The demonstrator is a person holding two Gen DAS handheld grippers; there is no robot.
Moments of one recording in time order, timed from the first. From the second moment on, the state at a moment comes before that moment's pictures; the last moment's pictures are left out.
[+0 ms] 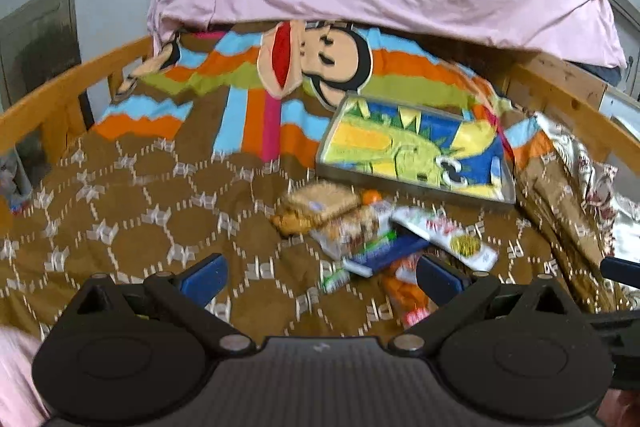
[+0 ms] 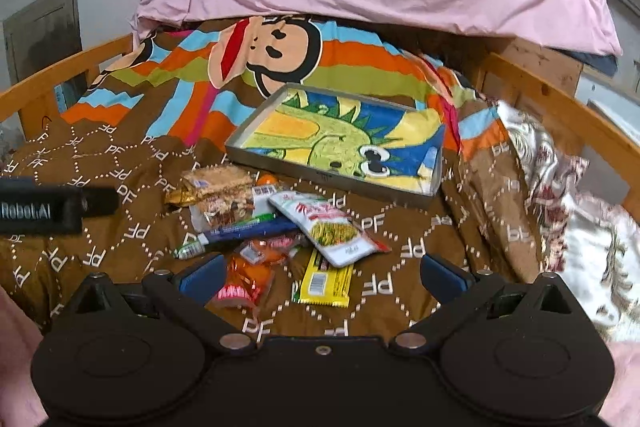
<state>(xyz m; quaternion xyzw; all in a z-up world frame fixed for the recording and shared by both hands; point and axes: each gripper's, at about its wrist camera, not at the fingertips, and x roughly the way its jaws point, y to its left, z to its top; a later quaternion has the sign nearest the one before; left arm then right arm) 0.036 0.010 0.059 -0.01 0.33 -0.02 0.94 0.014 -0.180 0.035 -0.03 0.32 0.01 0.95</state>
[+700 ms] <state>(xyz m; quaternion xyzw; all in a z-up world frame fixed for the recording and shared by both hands) 0.149 0.012 0.055 0.04 0.33 -0.02 0.94 0.127 -0.186 0.050 -0.12 0.28 0.05 0.95</state>
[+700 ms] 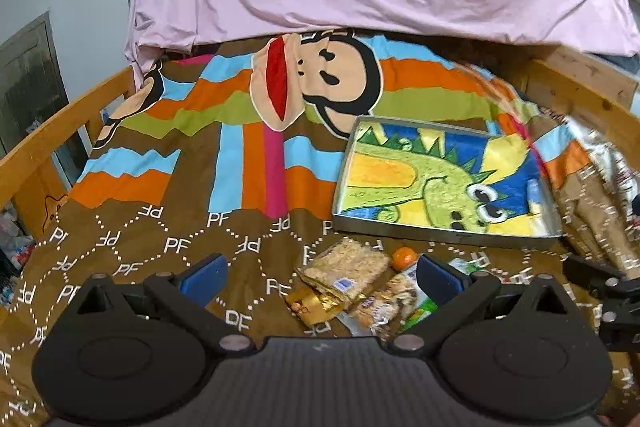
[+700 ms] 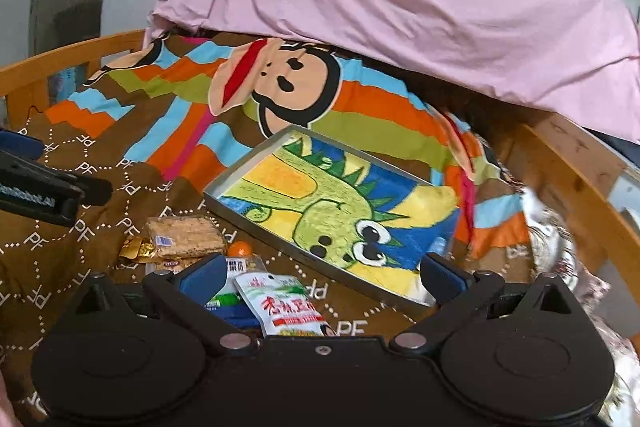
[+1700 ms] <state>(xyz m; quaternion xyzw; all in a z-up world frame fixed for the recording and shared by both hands) 0.227 0.041 -0.031 -0.05 0.44 -0.12 0.89 0.200 -0.208 -0.040 -0.05 0.40 0.13 0.91</state>
